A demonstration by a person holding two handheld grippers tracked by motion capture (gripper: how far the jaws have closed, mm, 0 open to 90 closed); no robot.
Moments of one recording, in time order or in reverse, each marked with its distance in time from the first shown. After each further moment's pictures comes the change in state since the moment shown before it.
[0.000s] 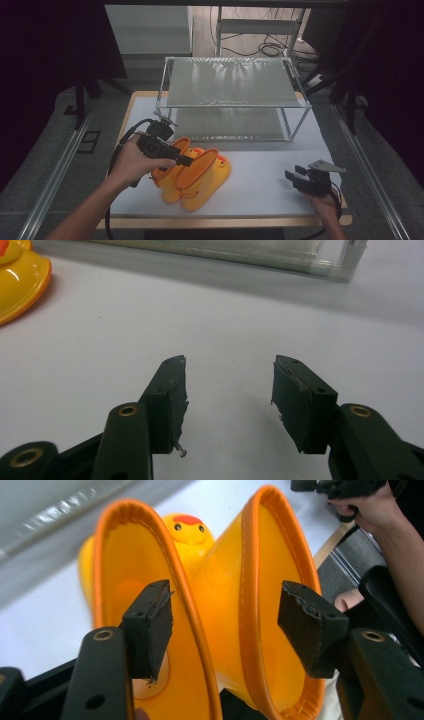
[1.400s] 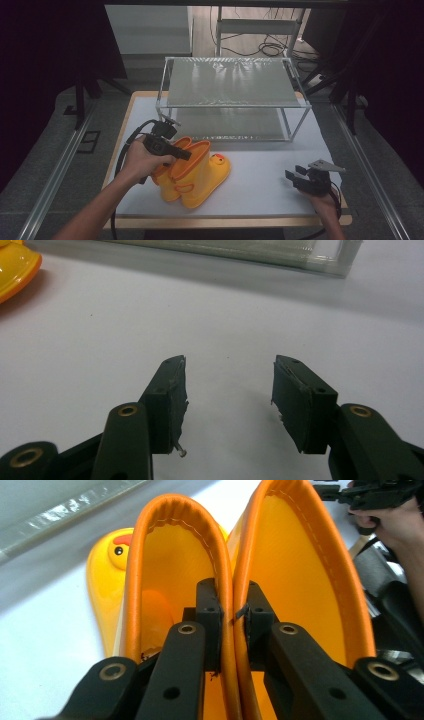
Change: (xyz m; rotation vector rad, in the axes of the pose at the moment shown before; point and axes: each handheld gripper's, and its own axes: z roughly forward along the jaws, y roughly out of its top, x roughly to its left) left arm 0.023 0.006 0.022 -0.020 0.003 -0.050; right arm -0.002 -0.001 0.002 0.006 -0.013 0.008
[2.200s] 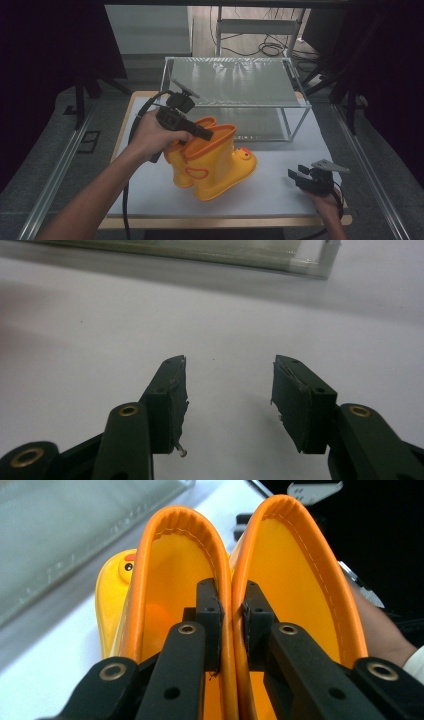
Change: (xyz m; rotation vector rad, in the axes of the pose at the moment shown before) left arm -0.062 0.069 -0.051 -0.063 -0.119 0.125; right arm -0.006 0.000 -0.004 -0.012 -0.019 0.026
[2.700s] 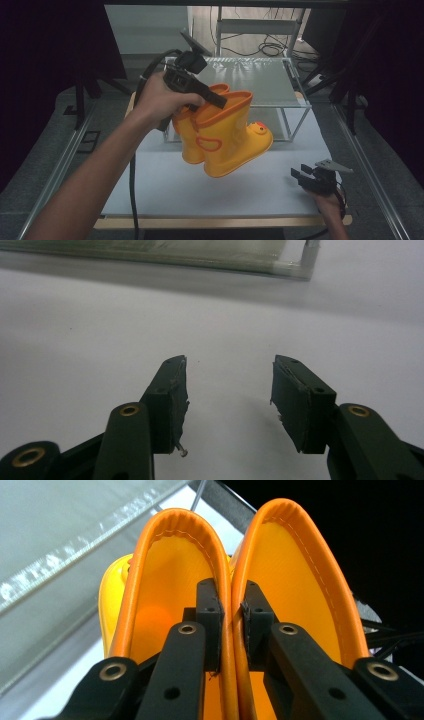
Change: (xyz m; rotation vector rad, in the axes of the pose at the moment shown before) left arm -0.028 0.068 -0.041 -0.052 0.012 0.025; right arm -0.007 -0.001 -0.003 -0.015 -0.018 0.031
